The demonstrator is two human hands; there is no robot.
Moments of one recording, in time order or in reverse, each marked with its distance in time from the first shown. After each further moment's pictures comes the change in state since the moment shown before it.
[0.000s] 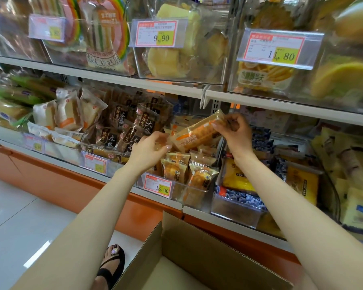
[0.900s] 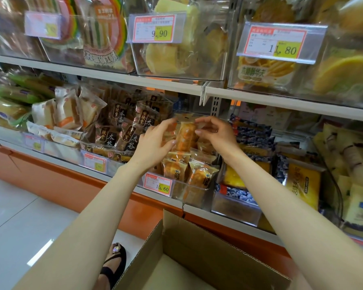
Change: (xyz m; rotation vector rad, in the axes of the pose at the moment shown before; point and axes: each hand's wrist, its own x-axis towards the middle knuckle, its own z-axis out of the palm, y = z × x) left_hand 0.000 0.022 -0.002 0.050 0.057 0.198; right_hand -0.005 0.001 0.024 -0.130 -0.282 -0.021
